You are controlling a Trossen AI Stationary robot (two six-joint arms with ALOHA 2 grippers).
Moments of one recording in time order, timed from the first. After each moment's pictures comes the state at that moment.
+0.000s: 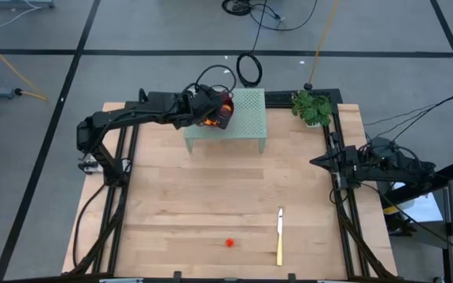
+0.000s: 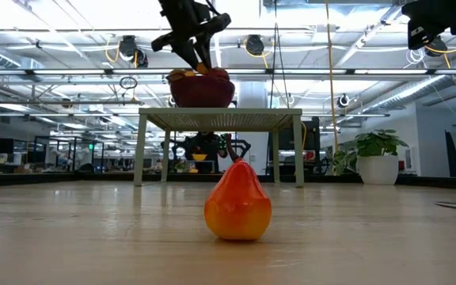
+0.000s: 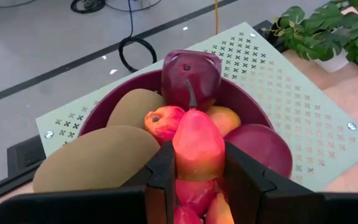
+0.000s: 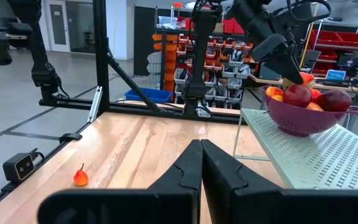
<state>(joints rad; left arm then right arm) 0.27 1.68 1.68 -0.84 -0.51 -0.57 -0.04 0.00 0.42 -0.39 -0.13 -0.07</state>
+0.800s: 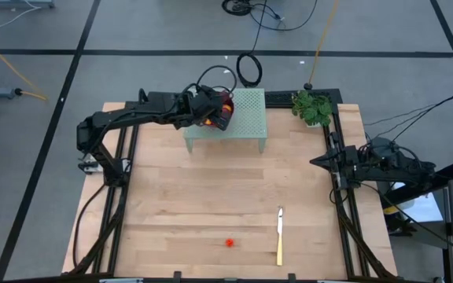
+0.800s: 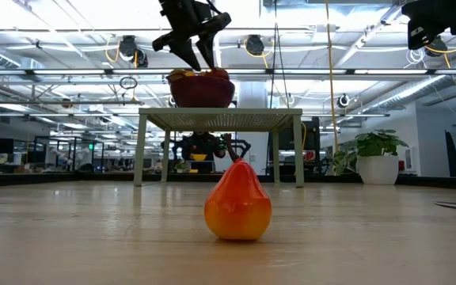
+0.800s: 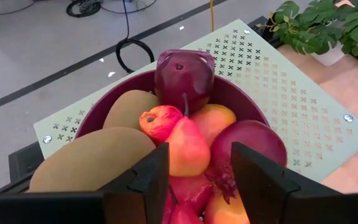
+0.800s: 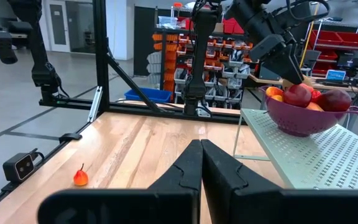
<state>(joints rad) 0.27 1.68 1.68 -0.84 -0.51 -0.53 -0.04 0.00 0.42 -0.39 -0.13 -0.06</state>
